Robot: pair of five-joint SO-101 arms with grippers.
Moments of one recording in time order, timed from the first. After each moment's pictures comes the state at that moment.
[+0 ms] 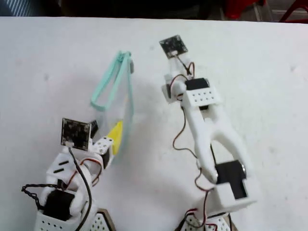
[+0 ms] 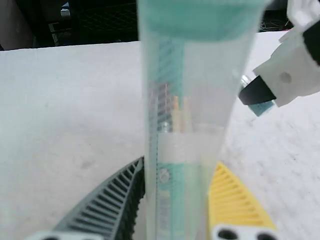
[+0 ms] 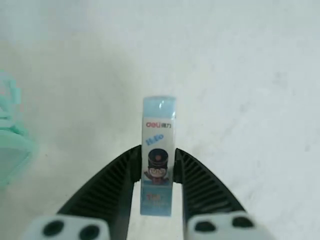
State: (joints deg) left arm 8.9 -104.1 83.4 54.2 5.8; right arm -14.8 1.5 13.3 48.3 14.6
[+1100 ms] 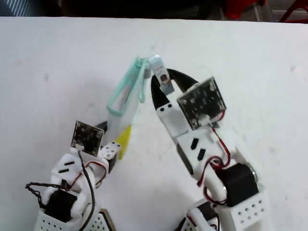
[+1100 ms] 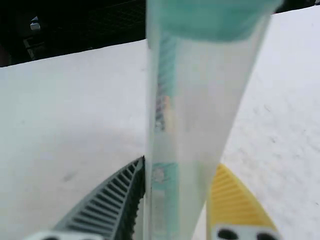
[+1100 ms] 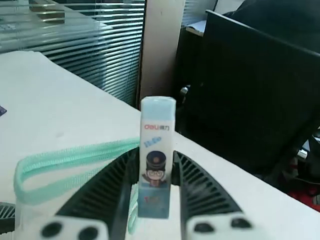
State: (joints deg) left arm 14.8 -104.3 83.4 54.3 1.8; right arm -28.9 -61.3 29.9 47.4 14.7
